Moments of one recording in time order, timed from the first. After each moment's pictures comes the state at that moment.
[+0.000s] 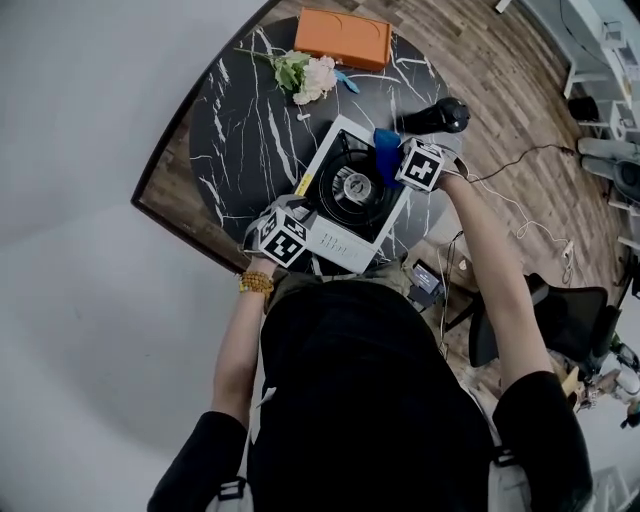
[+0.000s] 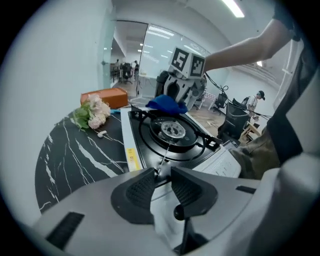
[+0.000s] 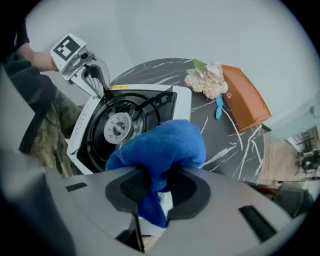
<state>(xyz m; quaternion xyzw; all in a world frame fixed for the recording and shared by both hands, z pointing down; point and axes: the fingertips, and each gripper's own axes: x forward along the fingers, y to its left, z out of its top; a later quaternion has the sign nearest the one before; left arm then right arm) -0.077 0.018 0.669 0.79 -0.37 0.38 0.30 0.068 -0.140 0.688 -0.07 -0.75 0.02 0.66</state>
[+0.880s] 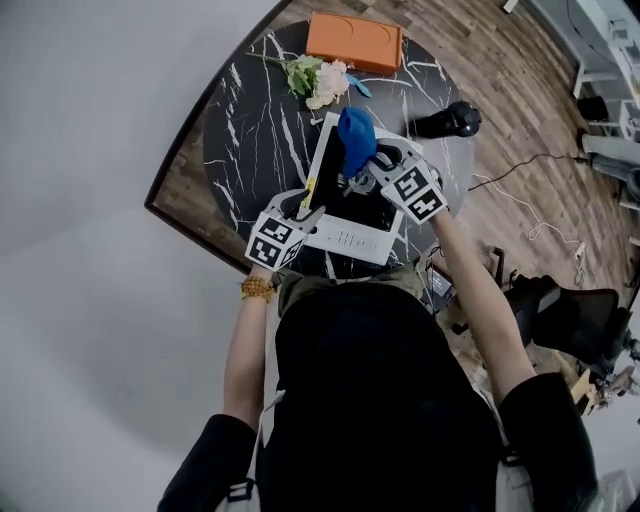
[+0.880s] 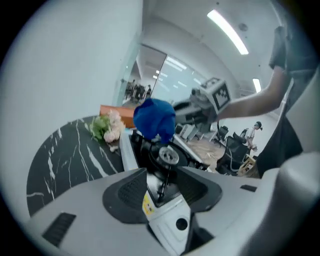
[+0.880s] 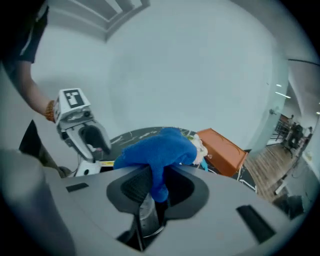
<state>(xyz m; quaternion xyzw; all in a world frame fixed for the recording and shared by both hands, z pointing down) -0.106 0.001 0.632 0.82 -0.42 0.21 0.33 -0.058 -0.127 0.596 0.09 -0.93 0.02 0.37</state>
